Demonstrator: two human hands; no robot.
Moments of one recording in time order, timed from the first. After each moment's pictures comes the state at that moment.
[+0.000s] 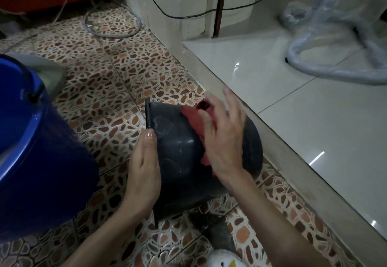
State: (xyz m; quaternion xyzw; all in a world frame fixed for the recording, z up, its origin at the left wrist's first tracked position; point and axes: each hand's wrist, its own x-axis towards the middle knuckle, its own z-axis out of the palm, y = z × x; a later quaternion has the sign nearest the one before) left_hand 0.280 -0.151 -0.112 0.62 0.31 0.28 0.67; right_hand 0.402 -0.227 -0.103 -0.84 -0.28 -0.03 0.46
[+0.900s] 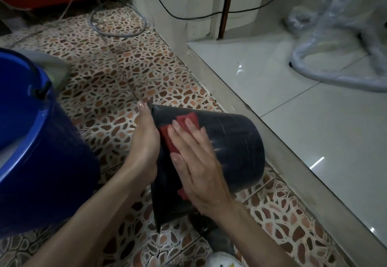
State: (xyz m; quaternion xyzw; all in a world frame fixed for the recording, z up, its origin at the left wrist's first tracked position) left_hand 0.313 -0.118 -0.086 0.52 0.47 0.18 0.69; right_hand 0.358 -0.236 -0.132 -0.76 -0.52 -0.01 0.40
